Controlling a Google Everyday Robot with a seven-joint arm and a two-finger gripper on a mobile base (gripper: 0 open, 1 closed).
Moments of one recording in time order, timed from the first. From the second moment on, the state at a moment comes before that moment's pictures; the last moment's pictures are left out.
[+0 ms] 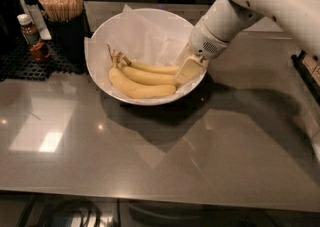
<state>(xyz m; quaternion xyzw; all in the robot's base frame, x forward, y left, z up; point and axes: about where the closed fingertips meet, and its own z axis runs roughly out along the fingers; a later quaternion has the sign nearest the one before) 0.604 -0.060 0.852 -0.63 0.74 0.13 0.21</state>
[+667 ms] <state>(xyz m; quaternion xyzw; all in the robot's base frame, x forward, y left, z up) 0.588 -0.072 0.862 -0.64 0.74 0.07 0.18</state>
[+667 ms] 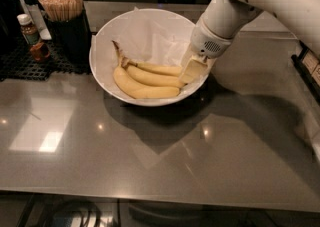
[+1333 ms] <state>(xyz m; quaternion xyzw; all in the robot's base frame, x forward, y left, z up) 0.580 -0.067 0.875 -0.65 0.74 0.04 0.17</state>
